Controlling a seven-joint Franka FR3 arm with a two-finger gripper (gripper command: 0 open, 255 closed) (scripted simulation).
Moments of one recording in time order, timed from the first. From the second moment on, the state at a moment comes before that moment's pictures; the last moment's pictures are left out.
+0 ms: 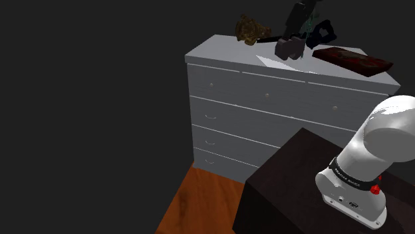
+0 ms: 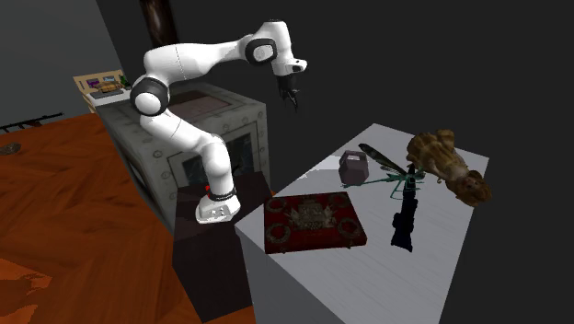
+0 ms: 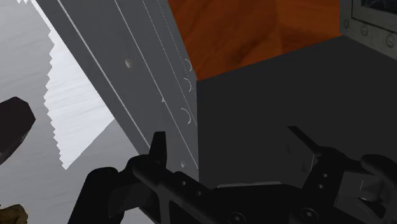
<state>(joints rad) 0.02 -0.77 -0.02 -2.26 -0.02 1.72 -0.16</state>
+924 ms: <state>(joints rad) -0.05 -0.39 -0.25 -1.98 -0.01 1.70 -0.29</state>
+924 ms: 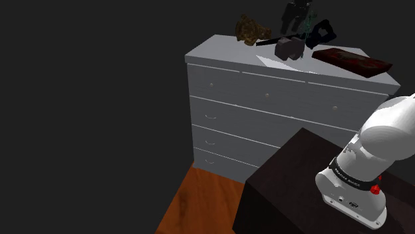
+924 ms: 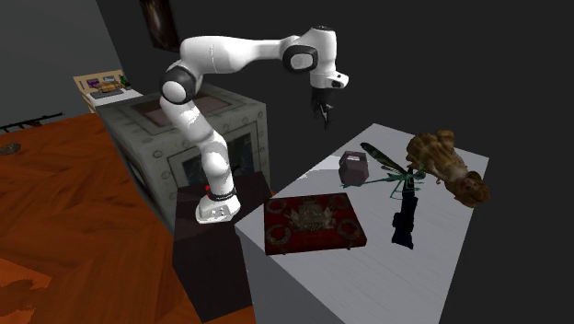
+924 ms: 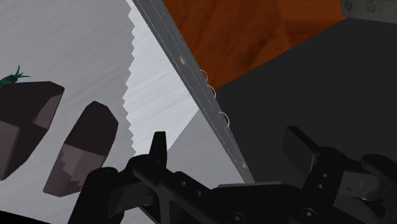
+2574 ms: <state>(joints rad) -0.14 0.03 -0.44 -1.72 0.14 1.69 -0.44</state>
